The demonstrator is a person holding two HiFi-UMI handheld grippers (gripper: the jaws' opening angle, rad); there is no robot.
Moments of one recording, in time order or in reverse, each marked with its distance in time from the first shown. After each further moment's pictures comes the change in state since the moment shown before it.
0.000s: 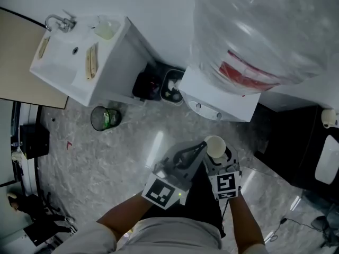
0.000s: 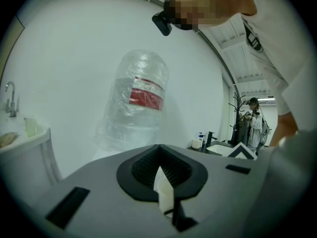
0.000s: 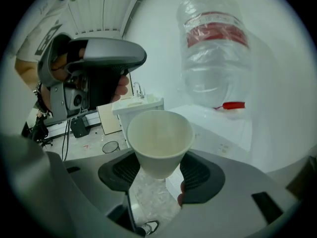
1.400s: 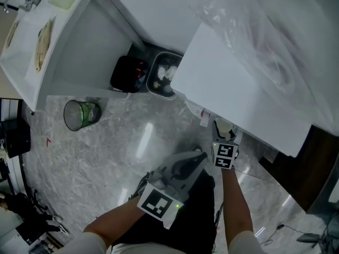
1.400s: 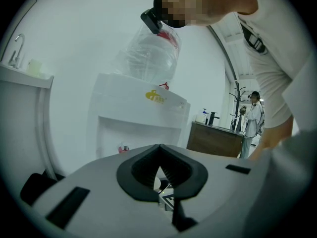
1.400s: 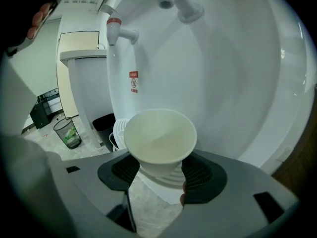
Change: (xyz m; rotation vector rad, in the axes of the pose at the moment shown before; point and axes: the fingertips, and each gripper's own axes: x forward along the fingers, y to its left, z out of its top) left arm 0.048 0.070 -0.256 0.018 0.154 -0.084; right arm 0.251 -0.128 -0.280 0.094 0.119 -0.309
